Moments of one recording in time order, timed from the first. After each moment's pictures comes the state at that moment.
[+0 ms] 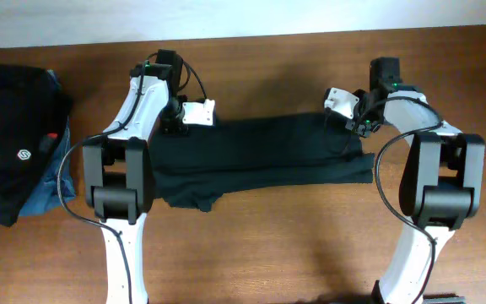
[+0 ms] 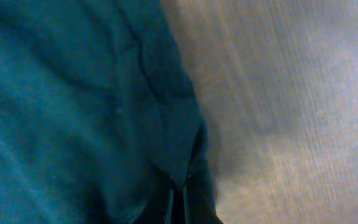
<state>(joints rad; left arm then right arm) -0.17 2.43 2.03 -1.13 0.08 1.41 -0.11 2.17 1.53 -0.61 -0.22 -1.25</state>
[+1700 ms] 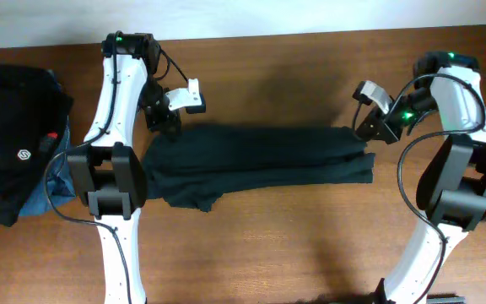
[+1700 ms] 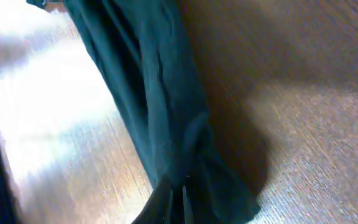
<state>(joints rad) -0.10 2.46 2.39 -1.68 0.30 1.22 -0.27 2.19 1.87 -1.49 -0.63 -1.26</state>
